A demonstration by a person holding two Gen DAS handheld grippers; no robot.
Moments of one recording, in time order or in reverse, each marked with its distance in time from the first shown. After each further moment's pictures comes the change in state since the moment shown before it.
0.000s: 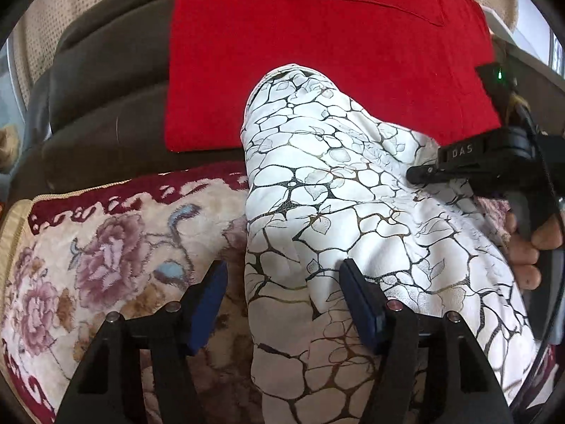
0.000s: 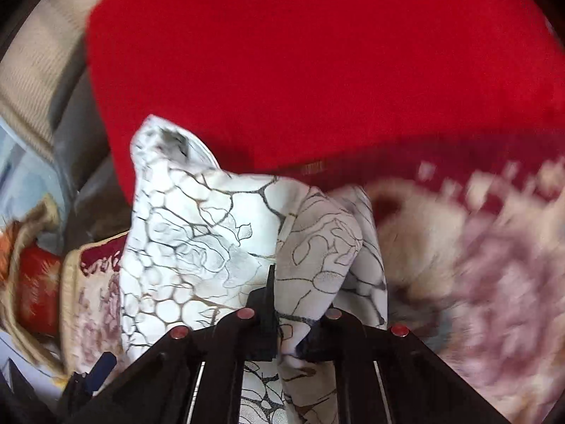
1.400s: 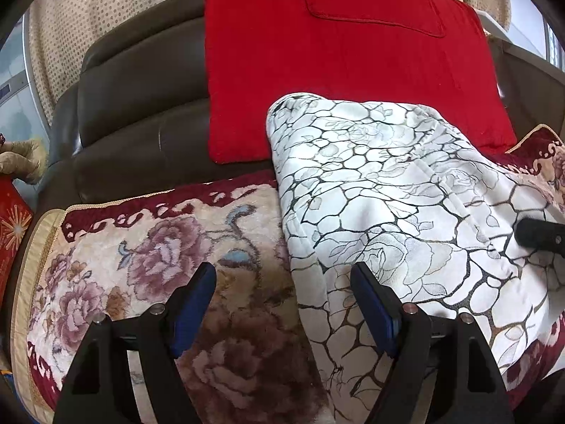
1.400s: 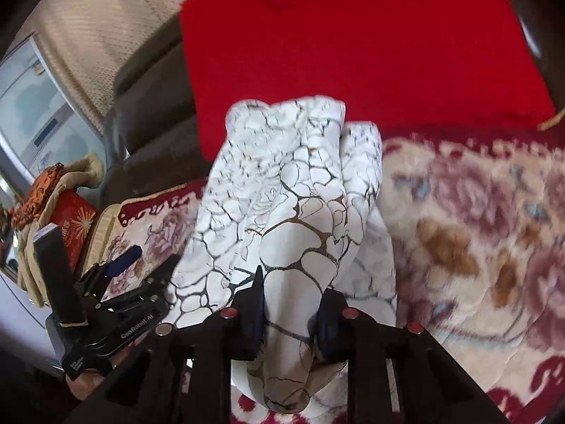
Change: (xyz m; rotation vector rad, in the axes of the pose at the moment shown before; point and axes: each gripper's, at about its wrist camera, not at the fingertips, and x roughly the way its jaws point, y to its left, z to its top) left arm -0.051 0.027 -0.021 0.042 -0.067 0.076; right arm -0.127 0.063 -0.150 -0.169 -0.143 0.009
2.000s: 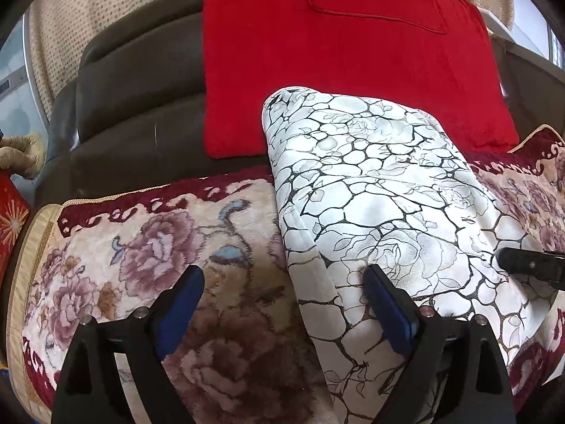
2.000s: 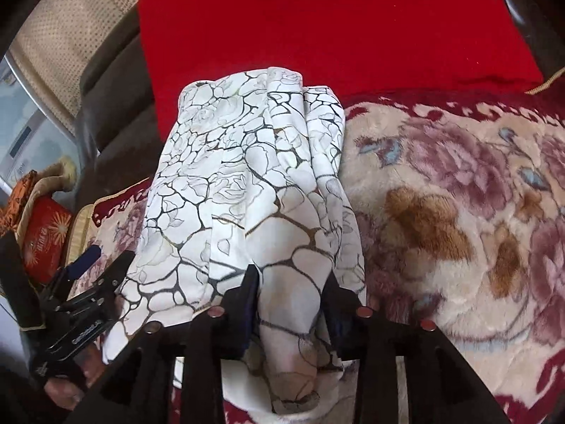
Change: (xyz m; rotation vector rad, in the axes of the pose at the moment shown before) left arm 0.008 -0.003 -0.004 -0.015 0.014 0.002; right arm 0.036 -0.033 -0.015 0.092 0.097 -0.061
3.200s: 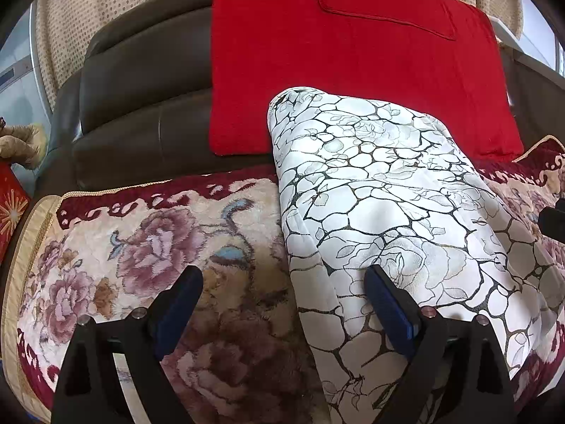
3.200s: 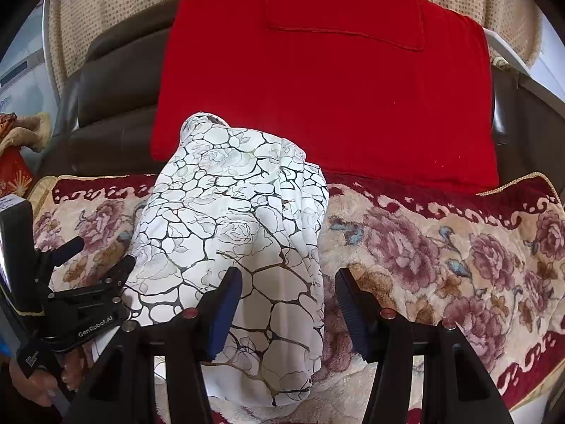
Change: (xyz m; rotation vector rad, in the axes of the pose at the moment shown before) left arm 0.006 0.003 0.002 -0.039 0.000 0.000; right arm -0.049 0.070 0.012 -0.255 -0.170 -0.306
